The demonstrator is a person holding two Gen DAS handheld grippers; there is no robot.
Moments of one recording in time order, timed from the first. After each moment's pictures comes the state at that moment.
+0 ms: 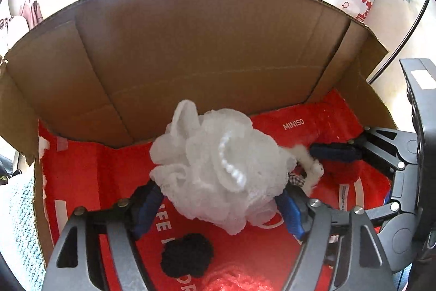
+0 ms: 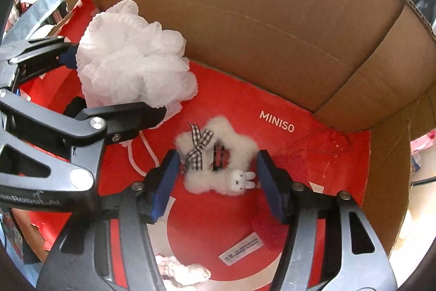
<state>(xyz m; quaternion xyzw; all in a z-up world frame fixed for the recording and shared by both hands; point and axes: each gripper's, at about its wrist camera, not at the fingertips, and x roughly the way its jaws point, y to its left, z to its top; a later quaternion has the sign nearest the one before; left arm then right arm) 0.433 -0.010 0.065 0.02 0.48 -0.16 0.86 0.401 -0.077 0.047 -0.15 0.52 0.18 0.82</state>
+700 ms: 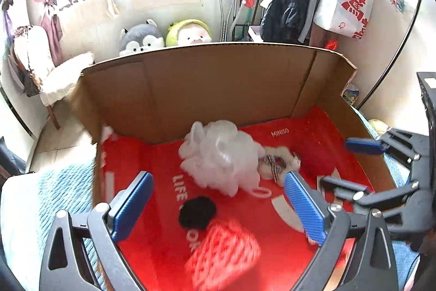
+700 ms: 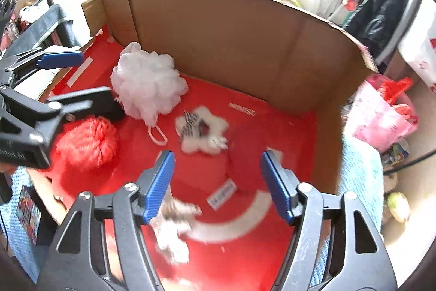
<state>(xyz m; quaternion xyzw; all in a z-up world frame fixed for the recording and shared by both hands) 0.380 -0.001 0.116 0.01 0.43 -0.14 0.89 0.341 -0.117 0.106 -0.12 0.47 0.15 0.86</state>
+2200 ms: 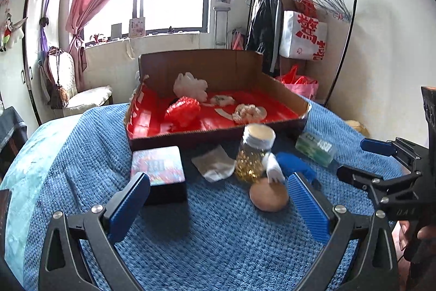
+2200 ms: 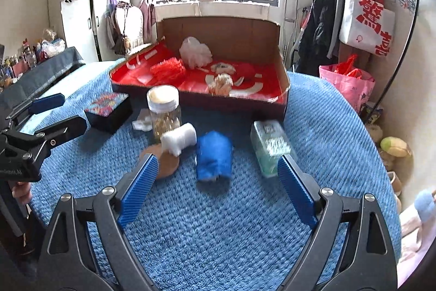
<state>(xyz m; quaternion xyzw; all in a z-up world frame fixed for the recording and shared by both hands) 0.035 0.010 0.106 0.00 0.27 -0.13 0.96 0.014 -0.157 0.092 -0.05 0.32 0.11 0.94</state>
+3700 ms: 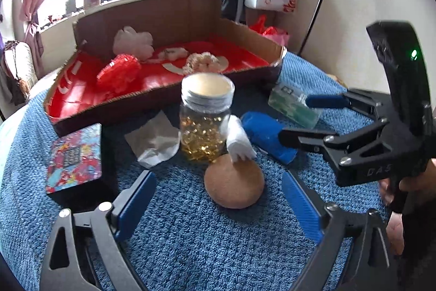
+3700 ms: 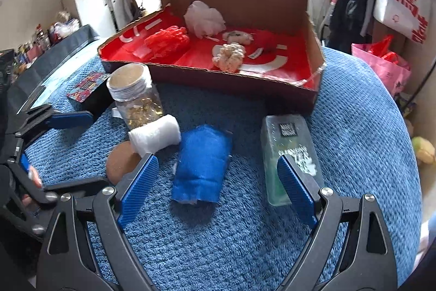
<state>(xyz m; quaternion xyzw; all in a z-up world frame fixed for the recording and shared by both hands) 0.080 -0.049 0.058 0.05 0.37 -0.21 0.90 0.095 -0.171 0.056 -0.05 0.40 0.19 0.90</state>
